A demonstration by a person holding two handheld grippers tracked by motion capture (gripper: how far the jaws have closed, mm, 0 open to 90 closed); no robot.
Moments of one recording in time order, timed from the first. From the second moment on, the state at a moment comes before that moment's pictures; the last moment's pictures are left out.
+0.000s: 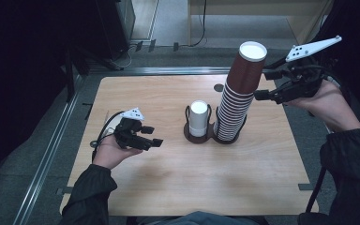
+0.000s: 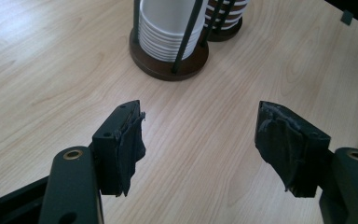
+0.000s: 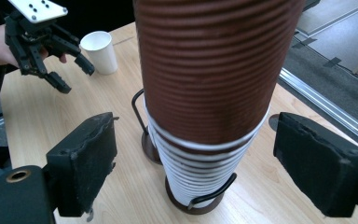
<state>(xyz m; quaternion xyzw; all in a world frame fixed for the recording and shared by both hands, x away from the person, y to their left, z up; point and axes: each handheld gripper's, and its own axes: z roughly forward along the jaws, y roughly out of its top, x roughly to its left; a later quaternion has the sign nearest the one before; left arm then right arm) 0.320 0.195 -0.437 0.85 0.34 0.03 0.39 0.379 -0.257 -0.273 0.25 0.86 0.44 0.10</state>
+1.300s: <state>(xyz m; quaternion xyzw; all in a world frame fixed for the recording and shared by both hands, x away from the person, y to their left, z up) 0.318 0.192 -0.445 0.87 0.32 0.02 0.38 0.411 -0.213 -0.244 0.24 0.86 0.44 0.12</state>
